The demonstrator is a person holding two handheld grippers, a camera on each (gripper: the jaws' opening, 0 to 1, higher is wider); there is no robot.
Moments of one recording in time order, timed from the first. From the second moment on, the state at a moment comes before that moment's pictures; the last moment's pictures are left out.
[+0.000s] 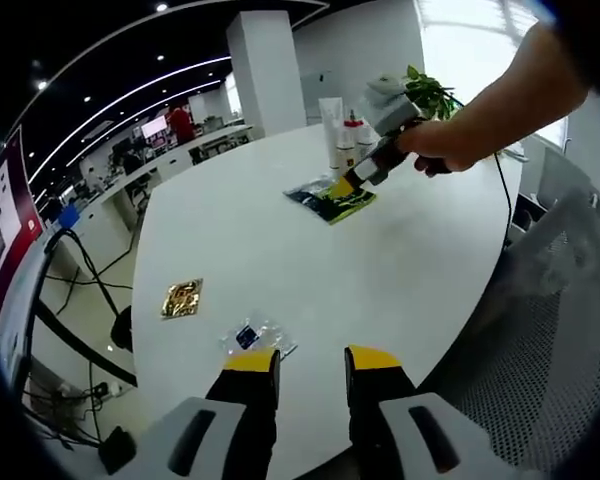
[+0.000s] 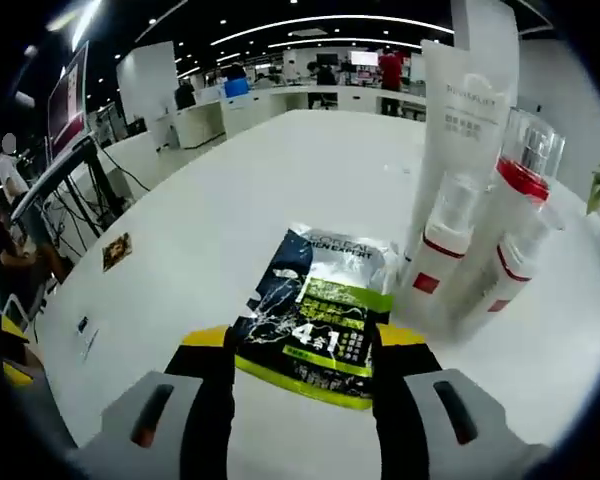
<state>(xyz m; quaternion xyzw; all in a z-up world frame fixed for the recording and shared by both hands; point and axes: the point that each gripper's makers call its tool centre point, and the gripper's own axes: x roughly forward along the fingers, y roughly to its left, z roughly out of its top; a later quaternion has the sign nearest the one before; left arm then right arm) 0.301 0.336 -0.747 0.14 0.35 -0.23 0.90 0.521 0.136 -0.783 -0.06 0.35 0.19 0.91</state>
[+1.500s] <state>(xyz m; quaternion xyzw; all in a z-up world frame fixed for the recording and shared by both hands) 0.300 0.337 -0.748 0.13 0.36 -0.23 0.90 0.469 0.166 -0.749 0.01 0.33 0.25 0.91</state>
